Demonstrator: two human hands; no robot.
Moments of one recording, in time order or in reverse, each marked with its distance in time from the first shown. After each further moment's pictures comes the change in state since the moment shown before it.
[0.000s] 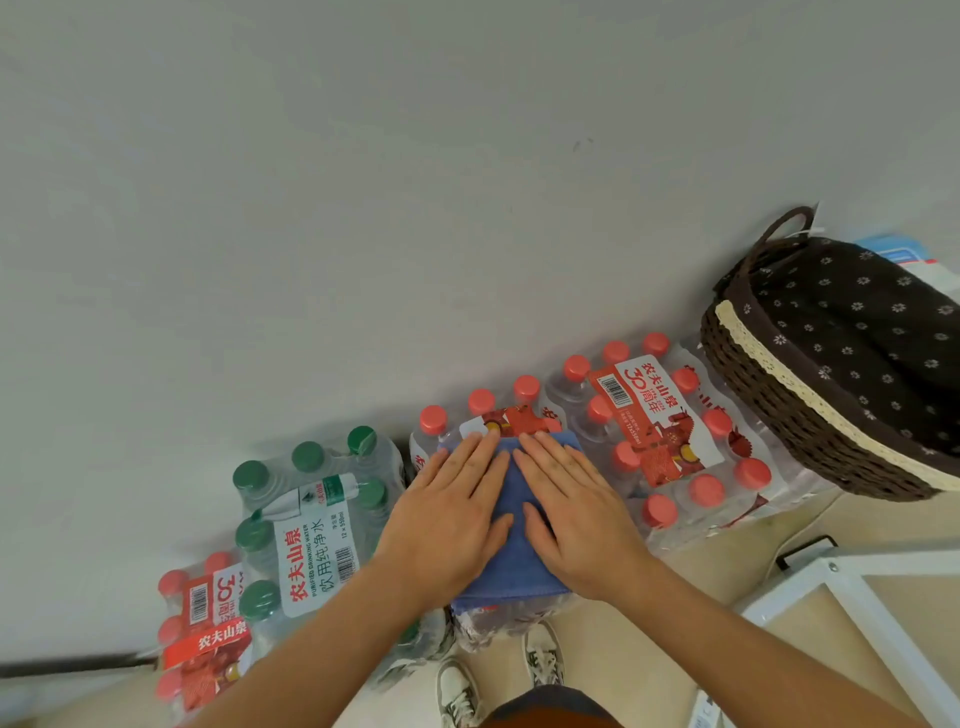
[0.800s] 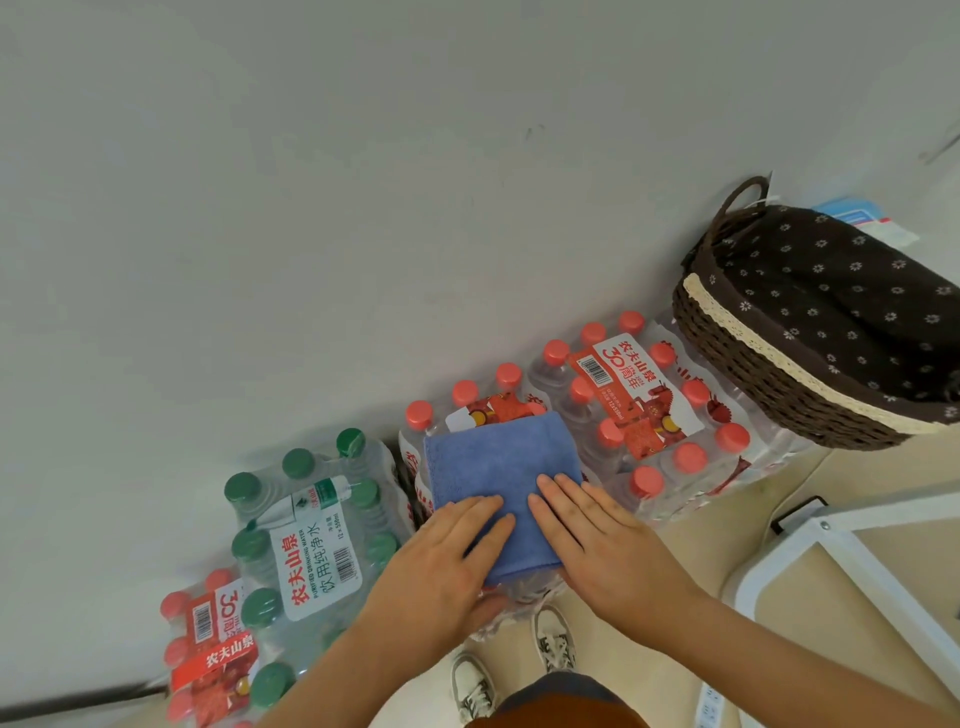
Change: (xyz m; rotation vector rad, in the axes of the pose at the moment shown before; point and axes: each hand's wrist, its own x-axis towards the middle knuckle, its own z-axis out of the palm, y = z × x) left_hand -0.045 0.010 0.019 -0.024 0.036 0.230; right_hand -0.065 0.001 -0.003 -0.385 0.038 -0.222
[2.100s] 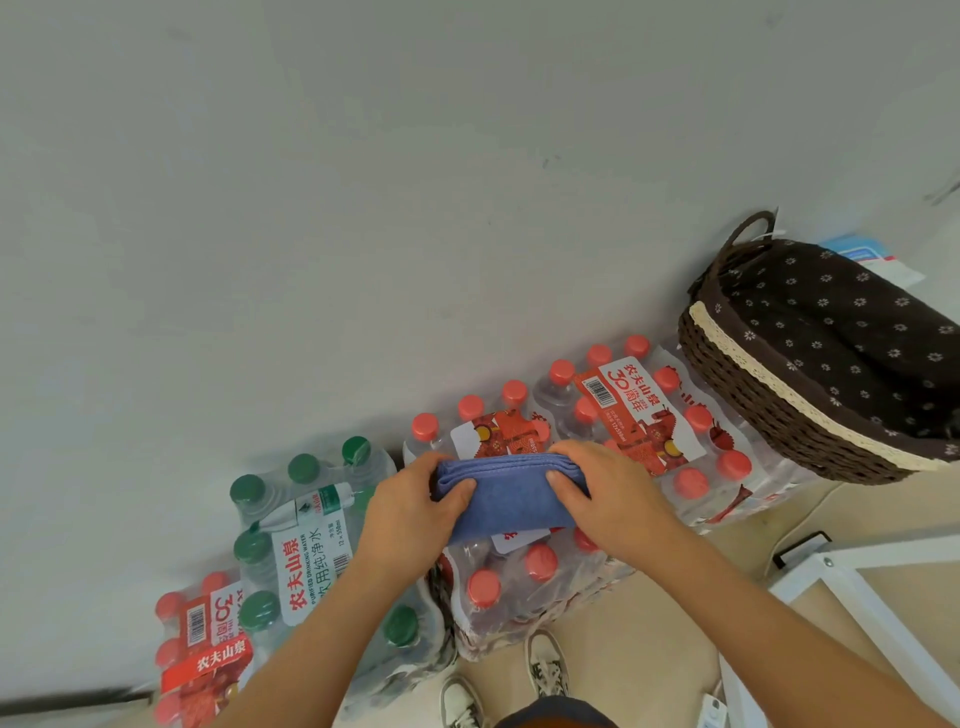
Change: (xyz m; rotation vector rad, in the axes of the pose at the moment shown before) left_hand 0.043 -0.023 -0.041 -0.570 0.146 -0.754; right_hand 0.065 0.040 -0.041 0.641 -0.136 0.503
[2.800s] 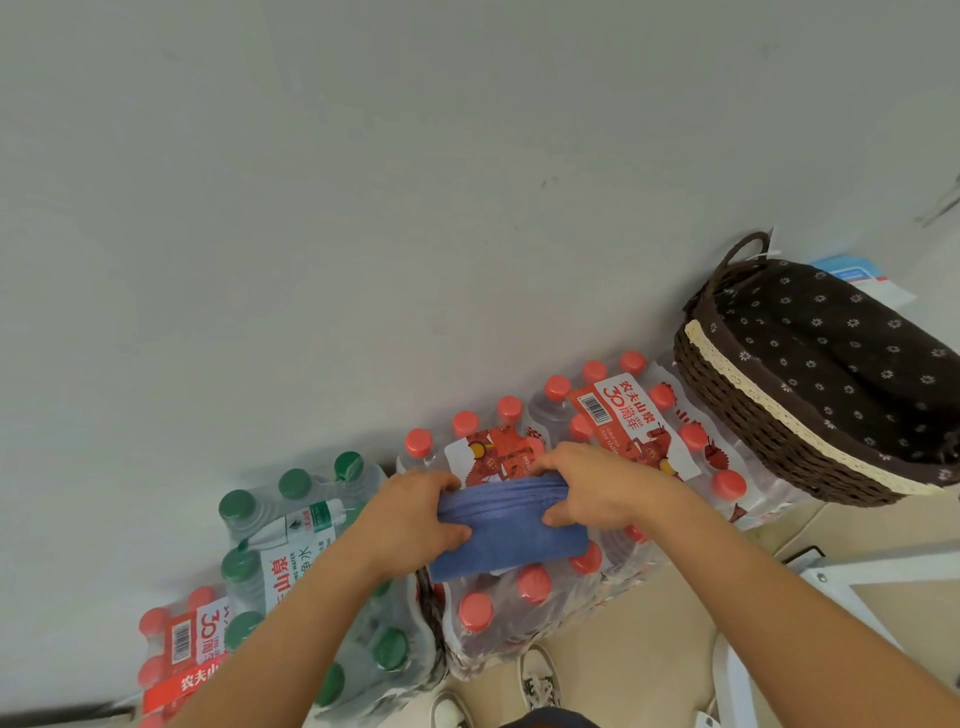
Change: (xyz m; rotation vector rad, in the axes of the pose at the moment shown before) left_hand 0.027 0.001 -0.014 0.208 -0.376 0.127; right_hand 0.045 -0.018 -0.035 -0.117 -0.577 0.049
